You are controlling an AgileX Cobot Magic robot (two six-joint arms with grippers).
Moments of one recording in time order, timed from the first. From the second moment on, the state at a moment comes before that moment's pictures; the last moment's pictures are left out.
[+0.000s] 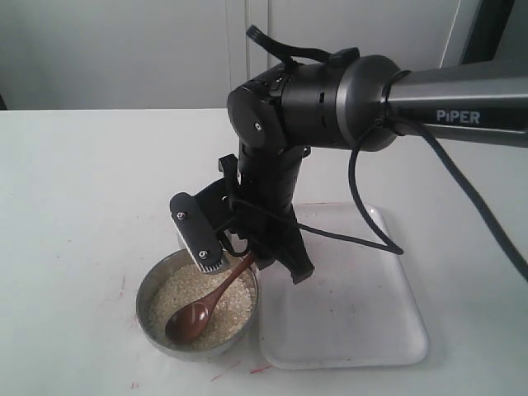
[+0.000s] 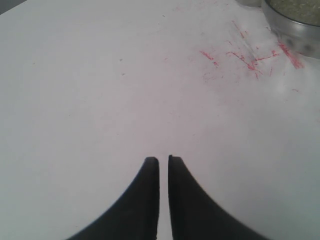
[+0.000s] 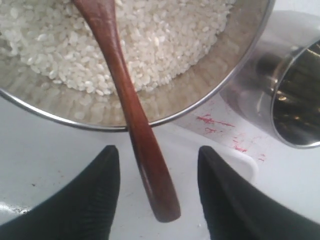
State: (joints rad) left arm -0.10 0.00 -0.02 0.00 0.38 0.24; right arm 0.62 1.95 -1.47 -0.08 0.93 -1.34
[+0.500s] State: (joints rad) left arm -0.10 0.00 -0.02 0.00 0.38 0.24; right arm 0.62 1.95 -1.47 -0.08 0.95 -1.34
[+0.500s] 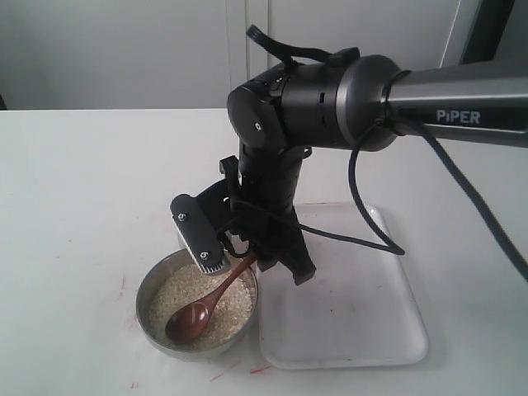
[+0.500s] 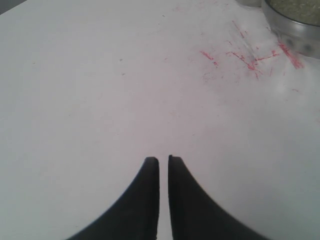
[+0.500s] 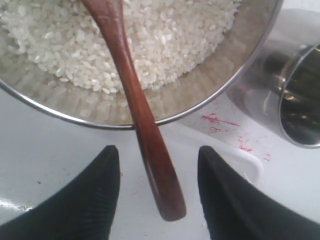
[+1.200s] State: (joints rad) left arm -0.10 0.00 -0.02 0.00 0.38 0.24; right arm 0.62 1.96 -1.47 -0.18 1.00 -1.16
